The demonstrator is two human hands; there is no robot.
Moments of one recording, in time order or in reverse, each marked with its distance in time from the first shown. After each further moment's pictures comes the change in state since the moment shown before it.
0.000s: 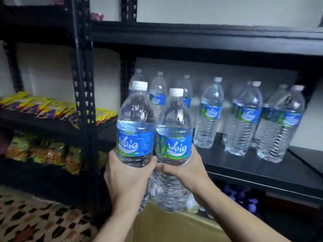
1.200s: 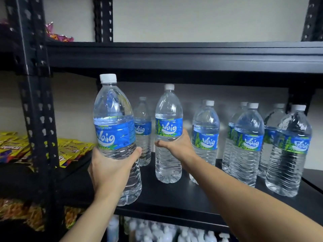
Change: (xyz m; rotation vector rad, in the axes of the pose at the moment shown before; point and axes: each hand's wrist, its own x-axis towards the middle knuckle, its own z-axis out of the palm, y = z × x) left_hand 0.139 0.036 0.107 -0.154 -0.006 0.096; right_hand 0.236 -0.003 -0.026 -0.122 0.241 -0.043
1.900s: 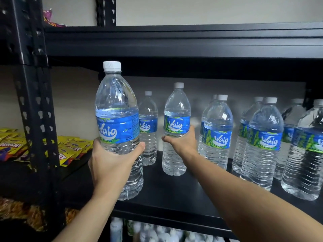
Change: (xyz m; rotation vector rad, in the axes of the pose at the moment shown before) left_hand 0.029 -0.020 0.006 -0.021 -0.037 0.034; right_hand 0.031 0.028 0.024 -0.048 0.168 -0.001
